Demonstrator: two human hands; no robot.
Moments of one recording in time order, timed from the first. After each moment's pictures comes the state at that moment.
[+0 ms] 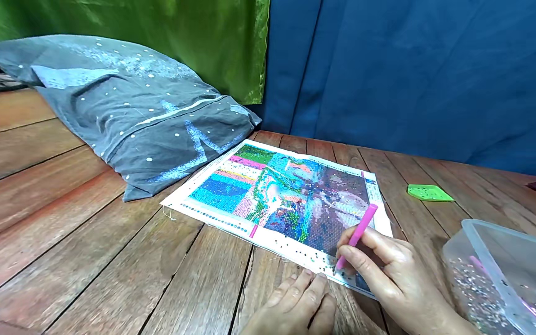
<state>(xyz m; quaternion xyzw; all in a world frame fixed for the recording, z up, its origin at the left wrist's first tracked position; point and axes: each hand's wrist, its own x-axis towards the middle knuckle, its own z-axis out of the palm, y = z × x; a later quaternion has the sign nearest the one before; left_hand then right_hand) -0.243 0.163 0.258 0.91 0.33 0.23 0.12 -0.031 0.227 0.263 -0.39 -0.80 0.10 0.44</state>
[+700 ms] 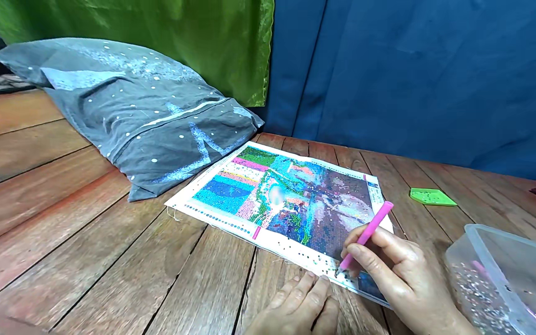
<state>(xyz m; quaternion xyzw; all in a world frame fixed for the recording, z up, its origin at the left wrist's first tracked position) -0.242 0.163 0.256 0.91 0.33 0.23 0.12 -0.032 0.226 0.266 -0.39 -0.78 0.14 0.47</state>
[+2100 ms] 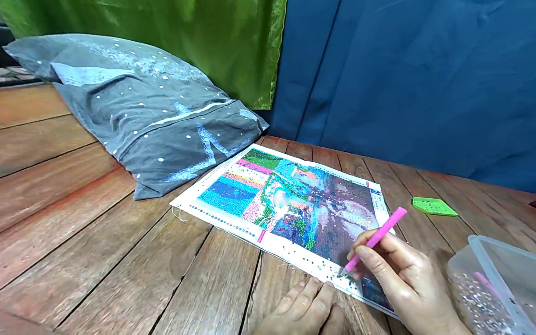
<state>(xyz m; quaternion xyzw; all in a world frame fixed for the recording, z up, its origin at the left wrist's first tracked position) -0.241 0.162 0.255 0.90 0.33 0.24 0.13 -0.035 0.225 0.268 -0.42 -0.75 0.16 0.49</state>
